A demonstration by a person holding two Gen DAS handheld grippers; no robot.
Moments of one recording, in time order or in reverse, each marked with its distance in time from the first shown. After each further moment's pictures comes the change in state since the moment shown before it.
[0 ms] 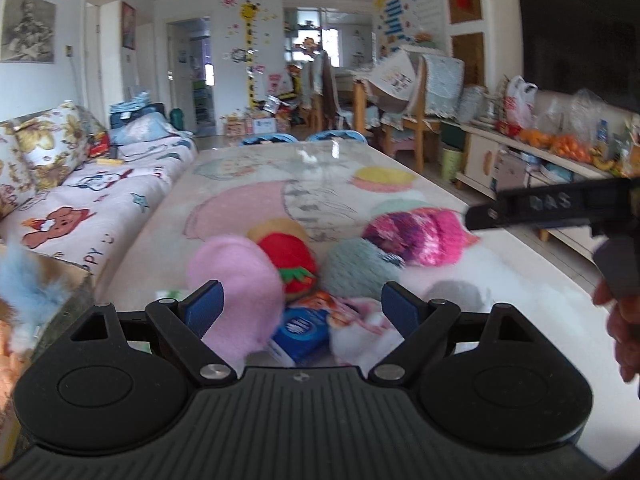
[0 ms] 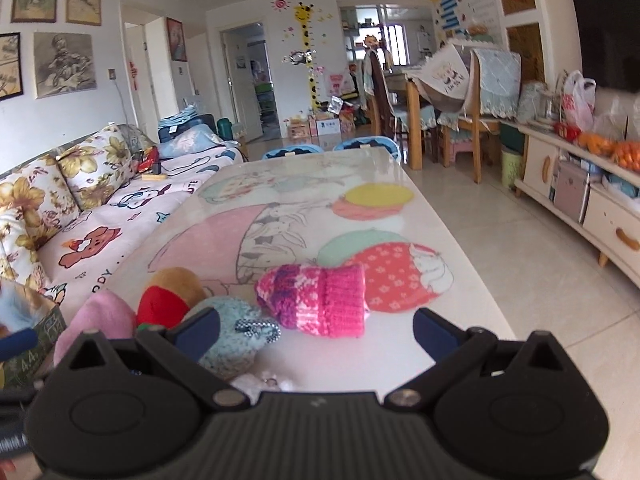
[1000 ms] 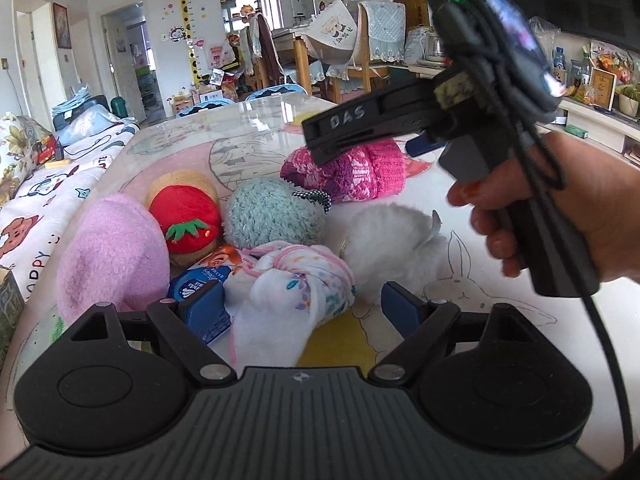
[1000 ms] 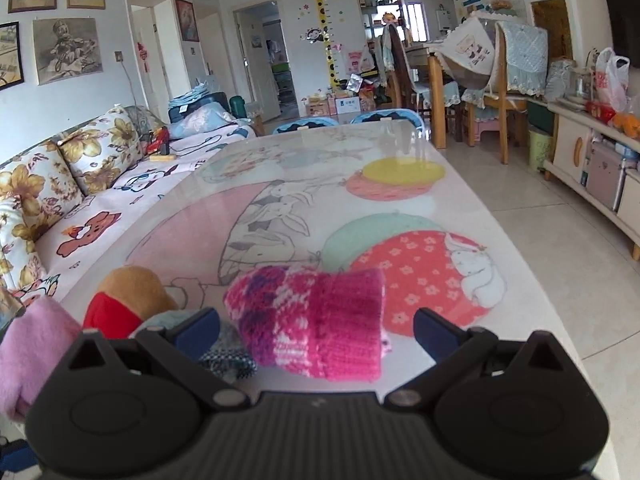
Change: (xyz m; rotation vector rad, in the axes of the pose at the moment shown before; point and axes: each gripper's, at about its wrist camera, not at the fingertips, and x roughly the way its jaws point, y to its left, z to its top) left arm 0.048 -0.023 -0.019 0.152 0.100 -0.095; right arm 0.098 -0.015 0.015 -0.018 0.071 0.093
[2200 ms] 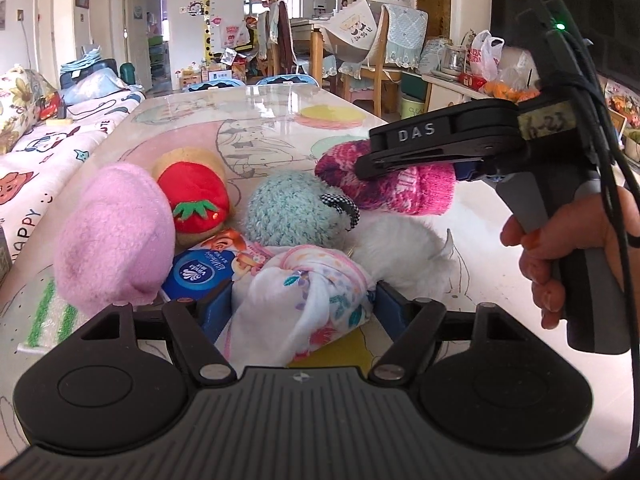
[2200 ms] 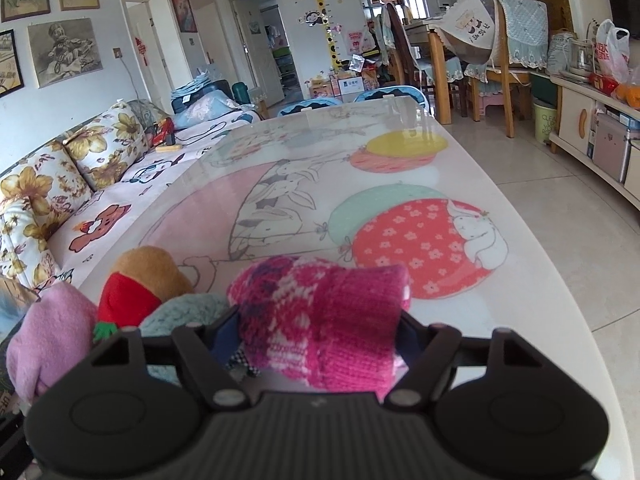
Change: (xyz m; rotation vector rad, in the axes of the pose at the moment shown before) left arm -0.015 -0.001 -0.004 -0.158 0.027 -0.037; right arm -0.024 -0.003 -0.011 0.053 0.037 0.015
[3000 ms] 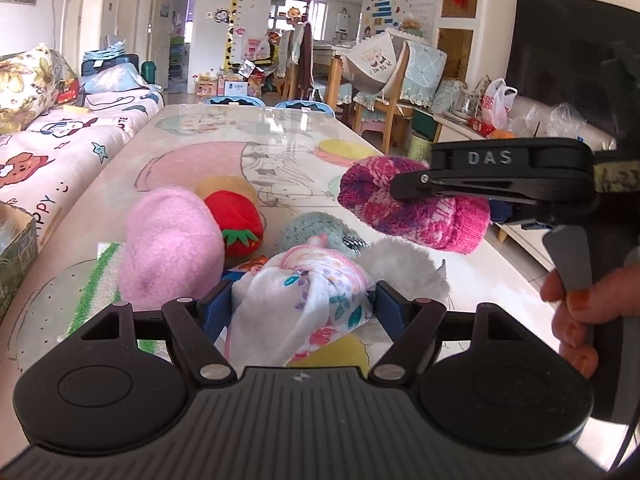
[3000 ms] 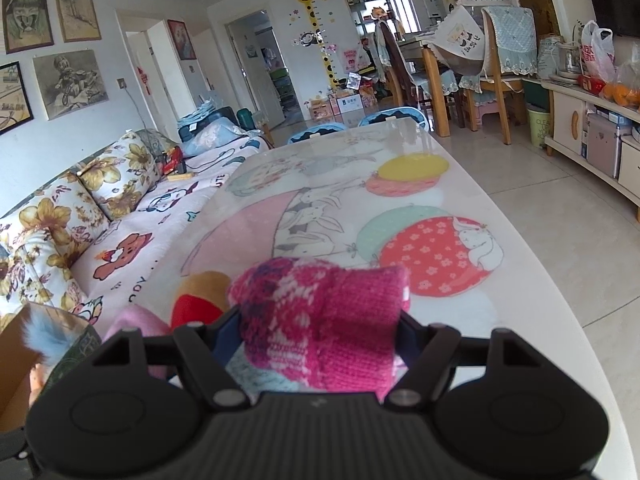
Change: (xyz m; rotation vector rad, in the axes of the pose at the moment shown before) left arm -0.017 0.013 0.006 -0.128 -0.069 -0.014; right arm -0.057 0.034 0.002 0.052 -0.061 0.027
